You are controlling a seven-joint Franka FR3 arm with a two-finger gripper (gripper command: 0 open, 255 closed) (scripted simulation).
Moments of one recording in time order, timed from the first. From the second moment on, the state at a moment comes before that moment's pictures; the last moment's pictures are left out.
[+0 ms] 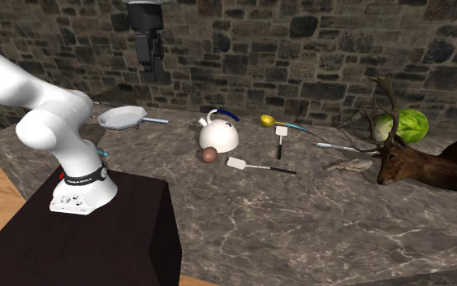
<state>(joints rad) -0.02 -0.75 -0.01 -2.27 -0.12 1.54 -0.02</state>
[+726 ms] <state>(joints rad) -0.01 -0.56 0.04 -2.37 -0.08 1.82 0.12</state>
